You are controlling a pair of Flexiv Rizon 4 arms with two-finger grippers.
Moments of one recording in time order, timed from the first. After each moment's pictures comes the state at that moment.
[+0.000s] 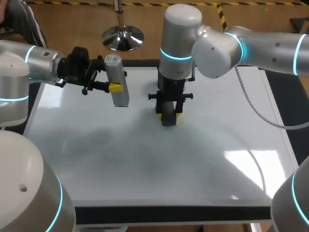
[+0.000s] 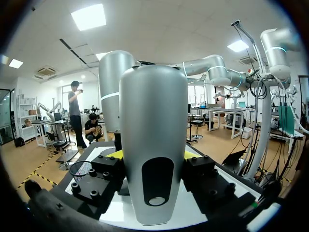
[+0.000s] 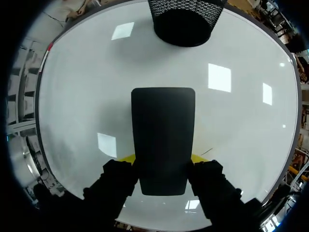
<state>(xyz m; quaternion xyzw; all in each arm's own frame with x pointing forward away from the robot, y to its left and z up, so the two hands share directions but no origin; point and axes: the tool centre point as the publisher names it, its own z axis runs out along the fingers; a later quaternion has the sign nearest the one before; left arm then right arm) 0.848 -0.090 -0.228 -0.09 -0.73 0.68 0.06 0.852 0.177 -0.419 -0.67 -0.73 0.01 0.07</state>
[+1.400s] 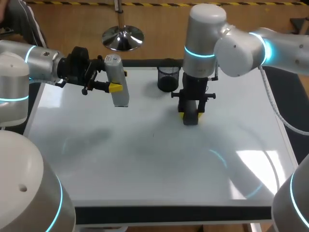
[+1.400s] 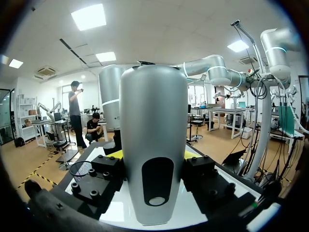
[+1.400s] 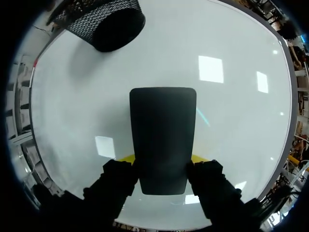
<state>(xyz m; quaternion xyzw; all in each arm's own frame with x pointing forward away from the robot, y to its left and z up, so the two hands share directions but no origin) 0.848 -0.090 -0.228 -0.09 -0.73 0.68 0.06 0.858 0.096 -0.426 -0.71 -0.70 0.03 0.07</state>
